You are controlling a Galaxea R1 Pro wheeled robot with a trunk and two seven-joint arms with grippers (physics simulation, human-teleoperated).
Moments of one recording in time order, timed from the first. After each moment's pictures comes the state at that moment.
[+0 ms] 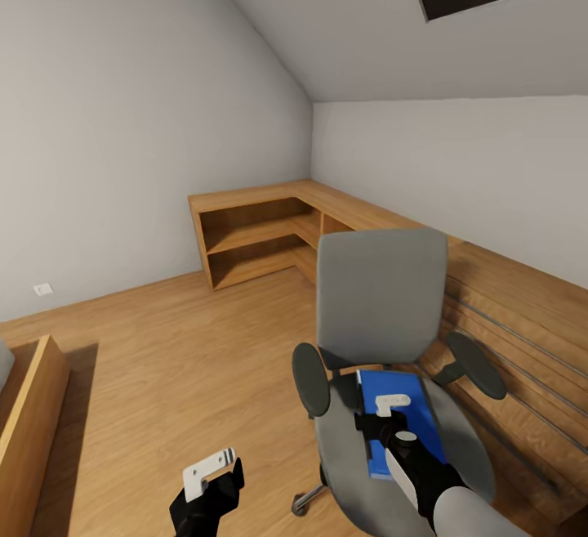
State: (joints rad) left arm 0.07 0.00 -0.45 -1.53 0.54 0.18 0.70; right arm -0.61 0.03 0.08 -0.37 0.00 0.03 -0.06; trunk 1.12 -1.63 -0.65
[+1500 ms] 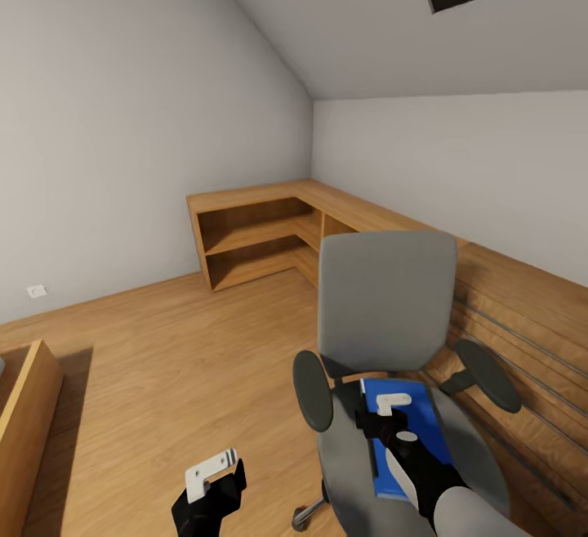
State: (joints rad) left arm 0.07 0.00 -0.46 -1.52 0.54 0.18 0.70; right arm -0.61 0.03 0.08 -0.37 0.00 0.02 -0.07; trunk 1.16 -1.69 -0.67
